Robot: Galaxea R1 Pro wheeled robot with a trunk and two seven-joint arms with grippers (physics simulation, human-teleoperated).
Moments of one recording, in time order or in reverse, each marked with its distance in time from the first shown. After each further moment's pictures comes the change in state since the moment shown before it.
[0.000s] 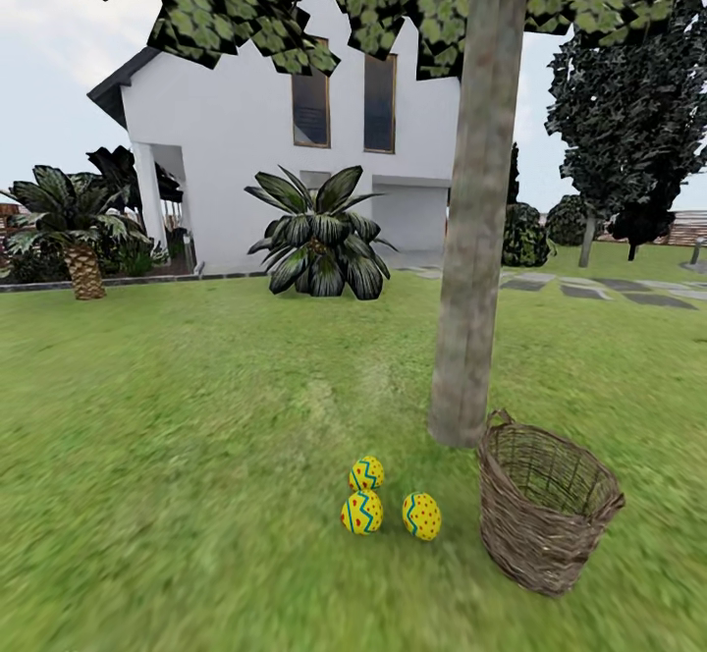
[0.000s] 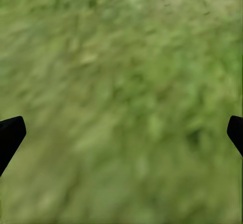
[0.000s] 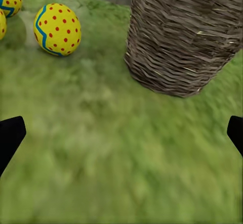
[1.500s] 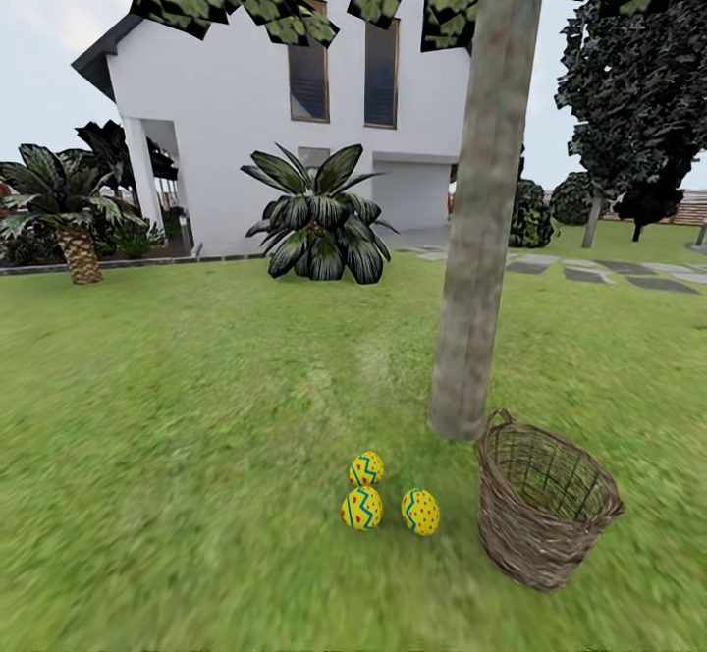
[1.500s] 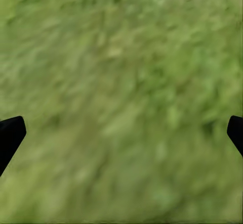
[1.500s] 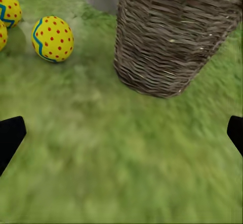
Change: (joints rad) left arm 0.043 0.012 0.007 0.000 0.044 -0.036 0.000; right arm 0.124 -0.034 0.003 0.001 0.001 -0.230 -0.003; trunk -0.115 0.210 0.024
